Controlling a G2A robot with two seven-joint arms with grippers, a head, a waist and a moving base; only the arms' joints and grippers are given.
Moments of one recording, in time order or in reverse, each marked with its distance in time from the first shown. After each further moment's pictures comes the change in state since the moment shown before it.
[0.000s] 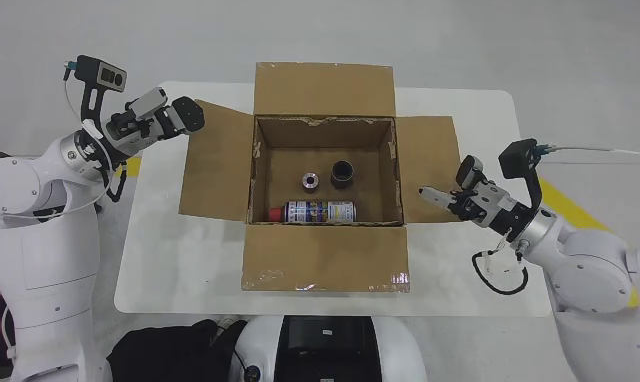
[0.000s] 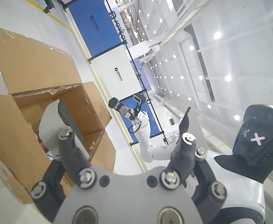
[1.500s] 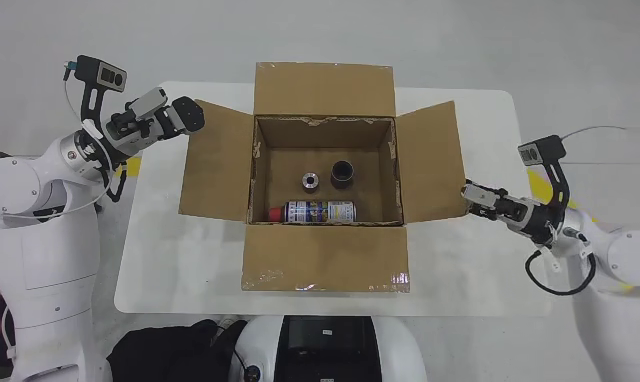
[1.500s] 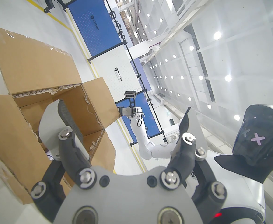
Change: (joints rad) left arm 0.000 0.000 0.000 0.000 0.000 0.000 0.000; right arm 0.082 0.029 0.059 0.220 0.764 0.134 0.396
